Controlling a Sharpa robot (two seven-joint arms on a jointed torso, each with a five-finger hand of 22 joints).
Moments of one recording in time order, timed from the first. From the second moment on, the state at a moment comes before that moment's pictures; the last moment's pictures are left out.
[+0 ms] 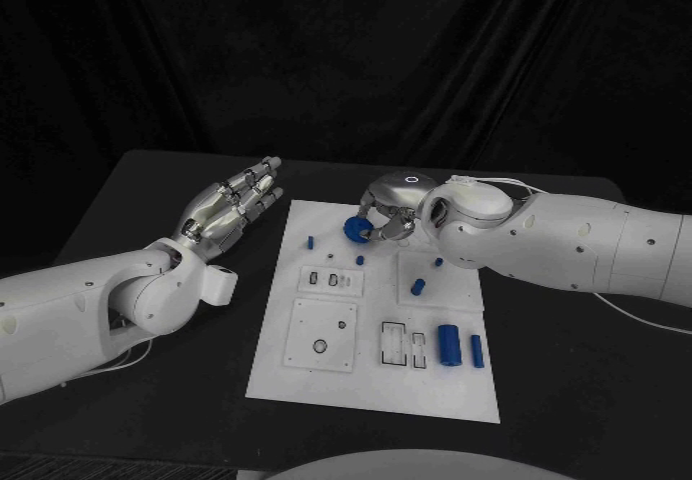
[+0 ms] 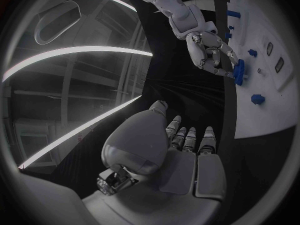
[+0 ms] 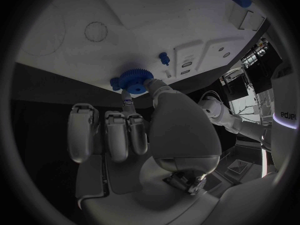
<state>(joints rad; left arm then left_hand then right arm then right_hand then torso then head) 1.27 -0.94 -0.22 1.54 -0.07 -0.07 0.66 1.44 0.28 -0.12 0.25 0.60 0.28 0.07 0.04 0.03 0.00 0.04 0.00 0.00 0.00 0.04 0.00 0.00 0.17 0.00 0.19 0.00 0.00 1.39 -0.57 -0.24 1.31 -1.55 -0.30 -0.10 1.29 -0.12 0.24 0.21 0.53 0.97 0.12 0.24 0.04 1.47 -0.01 1.57 1.31 1.47 -0.07 1.57 1.31 0.05 1.46 0.04 1.44 1.31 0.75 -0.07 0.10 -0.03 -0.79</state>
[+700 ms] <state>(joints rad) 1.27 -0.93 -0.22 1.53 -0.07 -0.06 0.65 1.44 0.28 -0.12 0.24 0.60 0.28 0.07 0.04 0.03 0.00 0.04 0.00 0.00 0.00 0.05 0.00 0.00 0.17 0.00 0.19 0.00 0.00 1.39 -0.53 -0.24 1.27 -1.55 -0.27 -0.11 1.30 -0.12 0.24 0.20 0.32 0.85 0.09 0.10 0.25 1.46 0.00 1.57 1.31 1.47 -0.06 1.57 1.31 0.05 1.45 0.06 1.38 1.31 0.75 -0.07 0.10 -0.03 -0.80</state>
